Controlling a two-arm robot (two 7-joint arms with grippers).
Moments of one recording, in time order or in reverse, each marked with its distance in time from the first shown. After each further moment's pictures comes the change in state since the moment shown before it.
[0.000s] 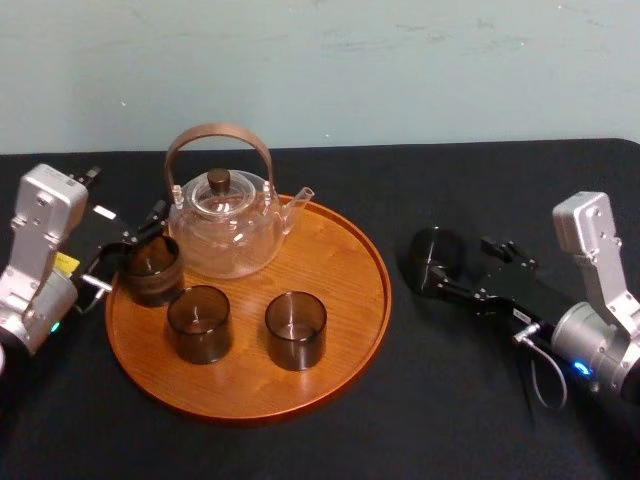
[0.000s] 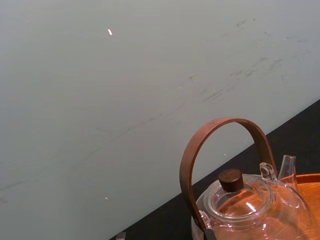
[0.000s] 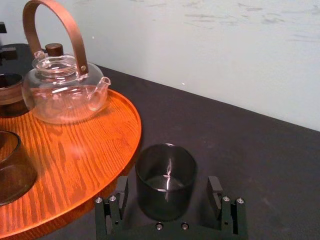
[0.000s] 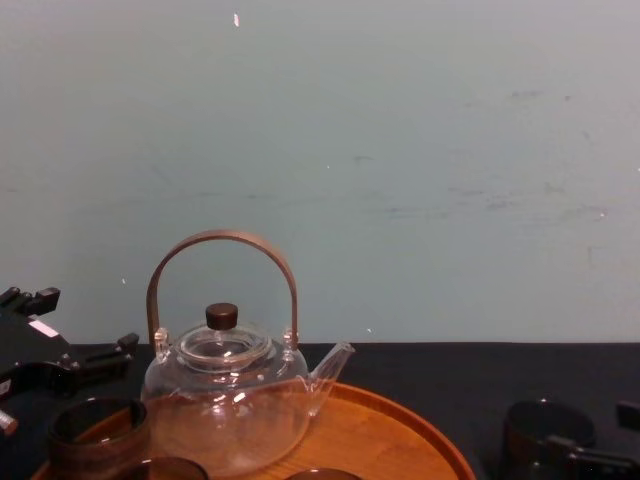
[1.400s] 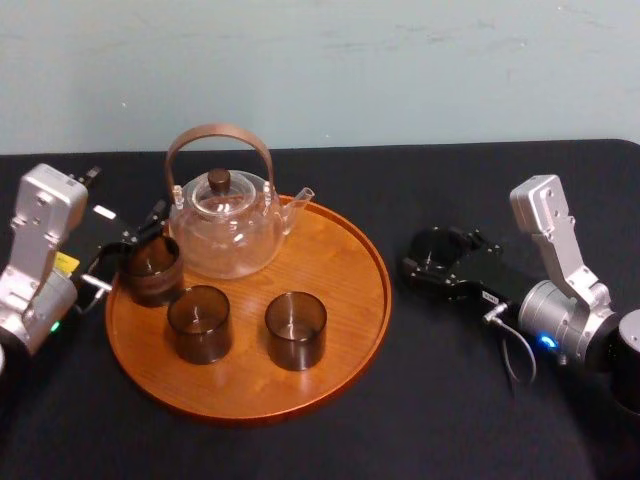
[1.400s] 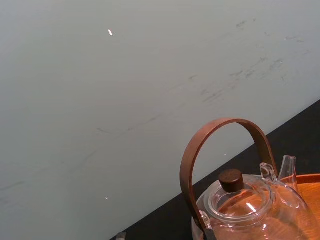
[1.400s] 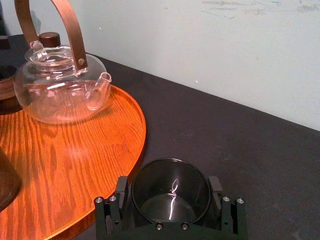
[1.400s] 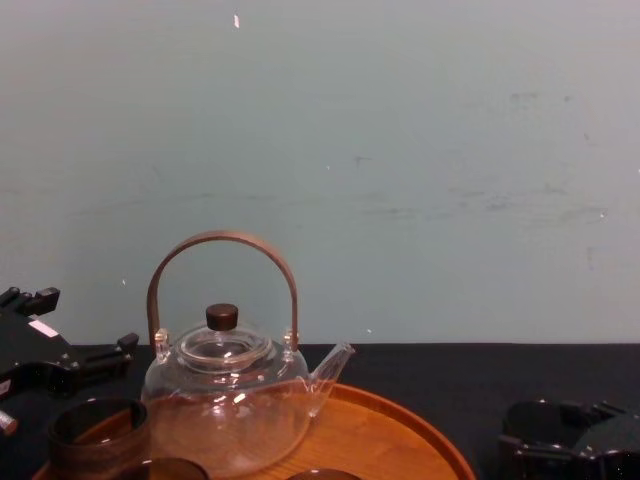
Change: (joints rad) left arm 0.000 0.000 0.000 0.000 0.000 0.000 0.000; right arm 0.184 -0.044 -0.092 0.221 -0.015 -0.031 0.062
